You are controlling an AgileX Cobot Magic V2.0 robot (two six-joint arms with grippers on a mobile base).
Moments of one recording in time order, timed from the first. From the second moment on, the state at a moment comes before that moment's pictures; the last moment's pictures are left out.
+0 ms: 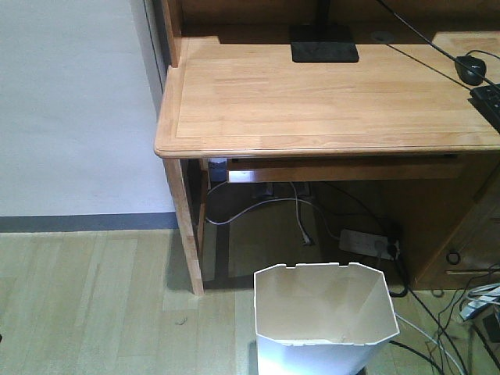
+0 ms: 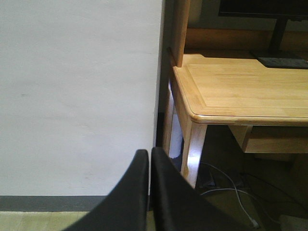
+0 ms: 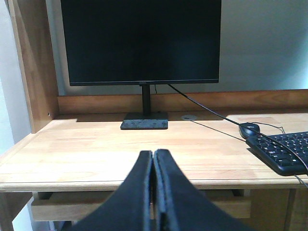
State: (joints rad) left arm 0.01 -0.01 0.03 -0.04 0.27 -0.04; right arm 0.01 -0.01 0.03 0.00 0.03 -0.01
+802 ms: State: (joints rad) left arm 0.01 -0.01 0.03 -0.04 0.27 -0.04; right arm 0.01 -0.01 0.03 0.00 0.00 -0.02
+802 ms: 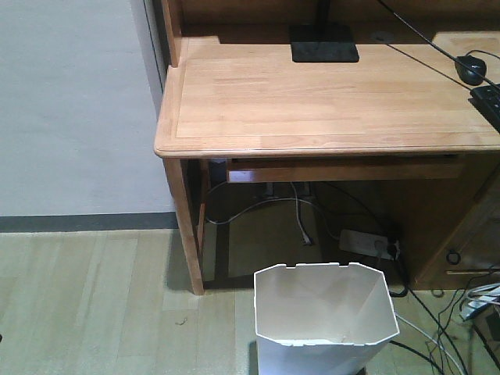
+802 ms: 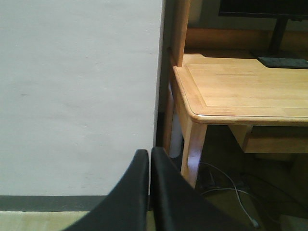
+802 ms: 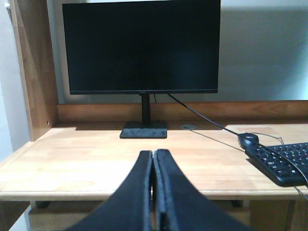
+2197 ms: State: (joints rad) left arm 0.01 -0.01 0.03 -0.04 0.27 -0.04; right arm 0.01 0.51 -0.32 0.00 0.15 0.02
